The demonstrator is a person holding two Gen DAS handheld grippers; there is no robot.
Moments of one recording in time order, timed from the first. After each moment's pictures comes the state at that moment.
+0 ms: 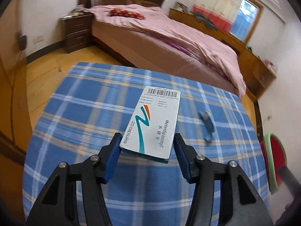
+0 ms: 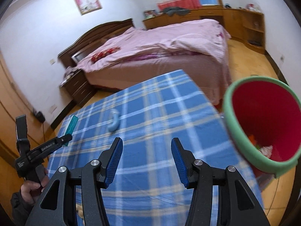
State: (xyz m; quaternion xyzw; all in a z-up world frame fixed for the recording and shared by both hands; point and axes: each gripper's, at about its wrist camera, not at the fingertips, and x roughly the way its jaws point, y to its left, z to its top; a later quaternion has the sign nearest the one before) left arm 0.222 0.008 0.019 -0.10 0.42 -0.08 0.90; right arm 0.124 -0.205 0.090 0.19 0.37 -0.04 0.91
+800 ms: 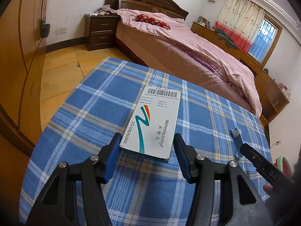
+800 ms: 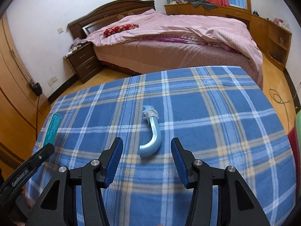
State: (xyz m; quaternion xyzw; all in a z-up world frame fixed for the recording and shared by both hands) left arm 0.230 0.049 -0.011 -0.15 0.40 -0.02 0.90; right arm 0.261 -0.117 0.021 0.10 0.43 0.00 0.90
